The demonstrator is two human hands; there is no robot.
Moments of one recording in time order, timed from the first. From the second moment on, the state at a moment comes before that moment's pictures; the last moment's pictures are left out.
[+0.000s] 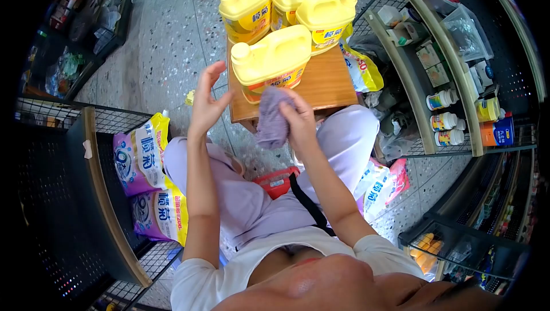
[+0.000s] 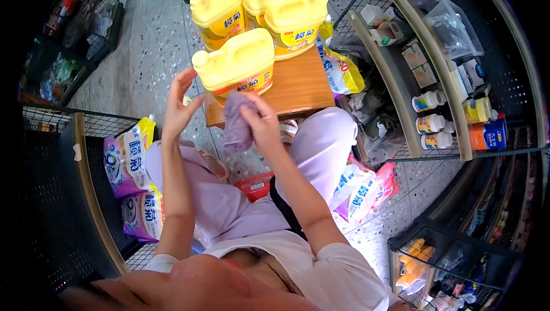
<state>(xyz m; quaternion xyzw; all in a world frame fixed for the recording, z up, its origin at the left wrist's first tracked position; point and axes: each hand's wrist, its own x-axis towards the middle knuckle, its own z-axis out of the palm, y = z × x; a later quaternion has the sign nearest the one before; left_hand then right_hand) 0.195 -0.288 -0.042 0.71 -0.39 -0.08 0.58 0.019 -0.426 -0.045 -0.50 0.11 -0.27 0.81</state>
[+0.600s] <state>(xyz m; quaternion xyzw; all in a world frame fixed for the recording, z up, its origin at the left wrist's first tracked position) 0.113 -0.299 -0.043 0.69 -0.36 -0.19 0.60 0.004 -0.430 -0.071 -0.22 0.15 -0.20 0.94</state>
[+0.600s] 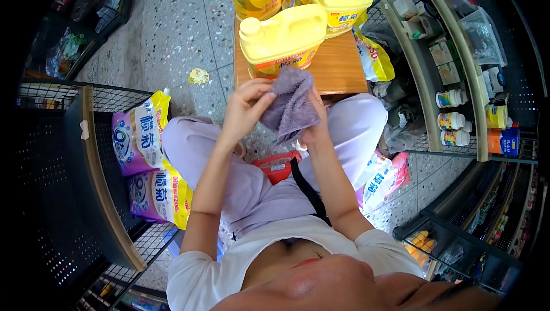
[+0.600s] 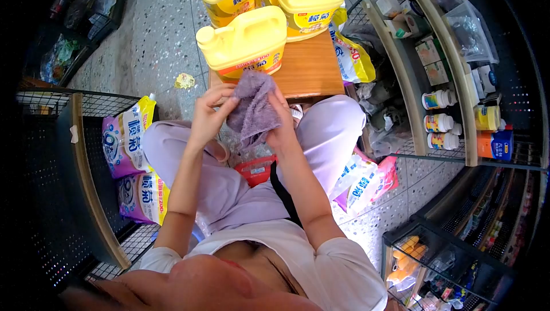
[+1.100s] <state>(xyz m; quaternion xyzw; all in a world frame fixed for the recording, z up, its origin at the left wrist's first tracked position) 0.103 -0.297 -0.025 0.60 -0.19 -0.32 0.71 -0.019 -0.437 -0.083 -0.62 0.15 -0.28 0.72</state>
